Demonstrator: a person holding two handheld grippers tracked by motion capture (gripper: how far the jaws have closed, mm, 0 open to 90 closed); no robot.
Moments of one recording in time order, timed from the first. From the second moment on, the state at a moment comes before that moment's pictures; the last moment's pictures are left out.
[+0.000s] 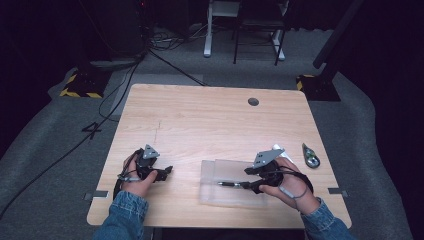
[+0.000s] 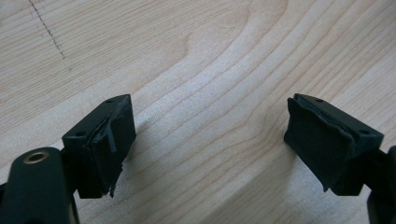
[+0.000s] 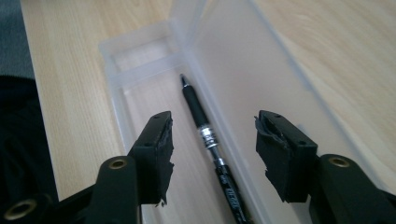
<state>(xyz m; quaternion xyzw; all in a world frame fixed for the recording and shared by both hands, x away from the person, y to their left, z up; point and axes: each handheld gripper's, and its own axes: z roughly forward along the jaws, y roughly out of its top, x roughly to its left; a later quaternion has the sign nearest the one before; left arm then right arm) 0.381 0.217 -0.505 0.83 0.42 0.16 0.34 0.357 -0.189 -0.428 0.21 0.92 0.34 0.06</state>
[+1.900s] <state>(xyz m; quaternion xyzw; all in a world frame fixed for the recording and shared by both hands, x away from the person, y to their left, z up) 0.365 0.221 -0.505 0.82 0.43 0.16 0.34 0.460 -0.383 -0.461 0.55 0.77 0.25 0.20</state>
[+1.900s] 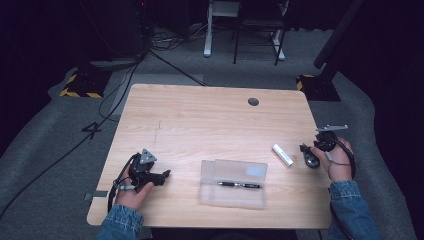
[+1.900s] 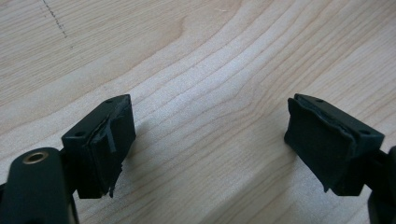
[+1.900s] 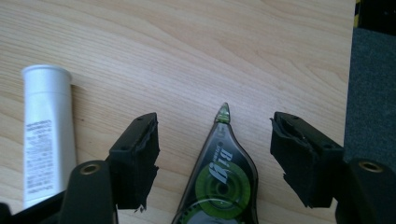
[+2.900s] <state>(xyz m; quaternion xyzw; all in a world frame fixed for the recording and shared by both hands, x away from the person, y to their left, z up) 0.368 0.220 -0.505 0.83 0.42 0.16 0.33 0.454 -0.380 -0.474 0.58 0.77 0.20 0.17</state>
